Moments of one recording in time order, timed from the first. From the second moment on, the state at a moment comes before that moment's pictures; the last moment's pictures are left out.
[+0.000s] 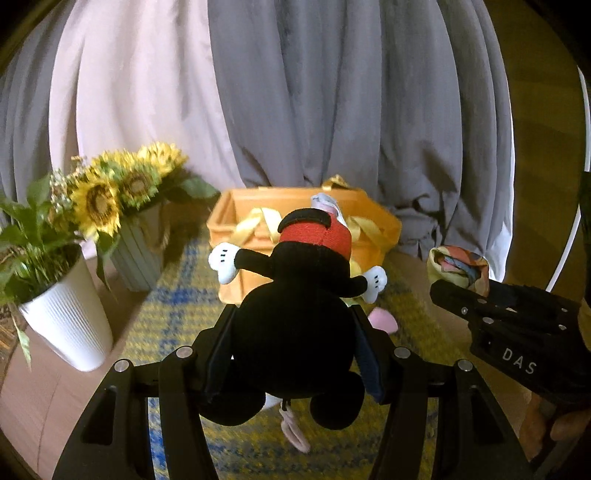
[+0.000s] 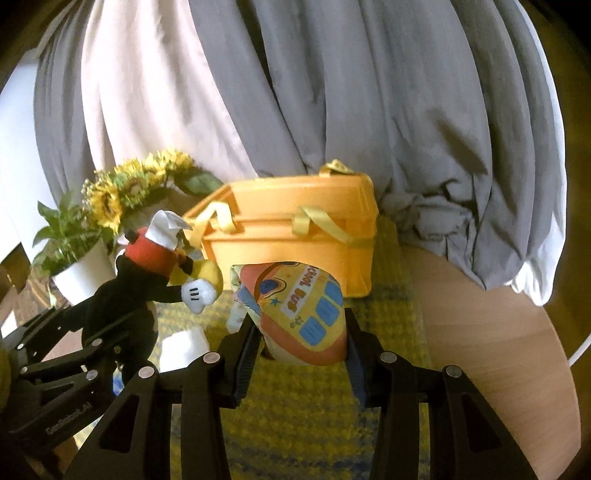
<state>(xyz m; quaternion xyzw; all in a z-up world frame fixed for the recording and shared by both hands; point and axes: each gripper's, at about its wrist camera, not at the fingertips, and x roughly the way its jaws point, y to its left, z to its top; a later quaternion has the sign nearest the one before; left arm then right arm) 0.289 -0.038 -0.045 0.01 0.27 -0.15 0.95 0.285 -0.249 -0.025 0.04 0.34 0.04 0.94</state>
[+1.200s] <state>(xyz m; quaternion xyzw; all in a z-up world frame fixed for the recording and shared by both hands) 0.363 -0.026 0.019 0.02 0.17 -0.18 0.97 0.355 -0.227 0.036 0.03 0.25 0.04 0.97</state>
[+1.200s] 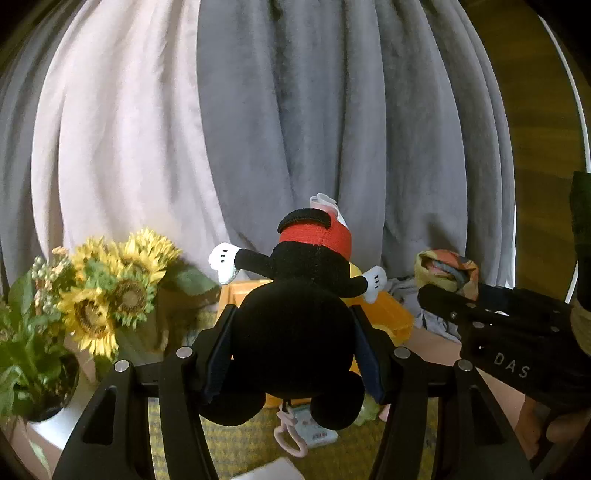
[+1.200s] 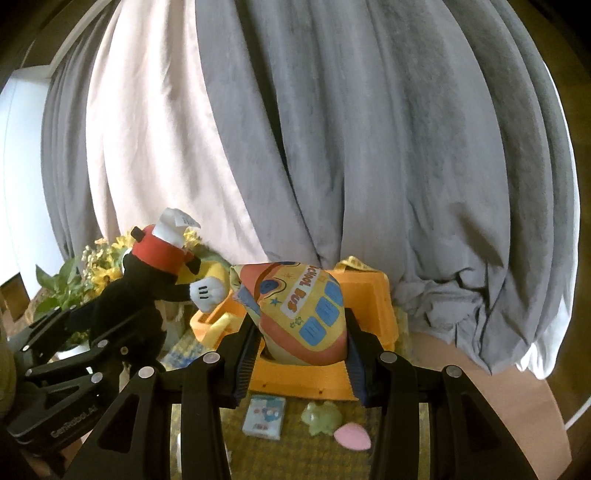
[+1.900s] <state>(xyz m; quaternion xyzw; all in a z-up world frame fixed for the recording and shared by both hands) 0.443 -0.044 0.023 0.07 0.15 -0.19 0.97 0.443 -0.233 0.027 0.04 0.26 0.04 0.96</state>
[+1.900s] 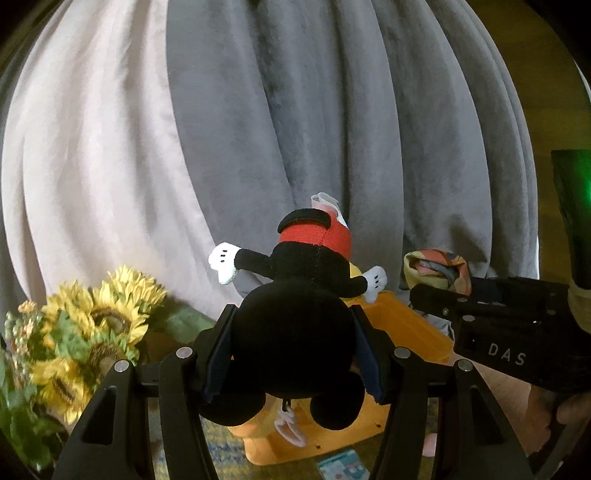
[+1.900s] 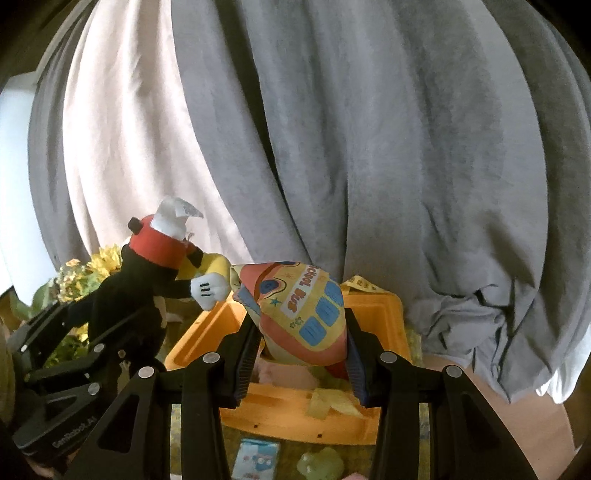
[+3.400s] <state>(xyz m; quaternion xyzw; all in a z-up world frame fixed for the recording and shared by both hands) 0.541 -0.087 -0.039 0.13 0.26 -0.20 0.94 0.538 -0.266 -0.055 0.07 0.40 0.00 0.91</state>
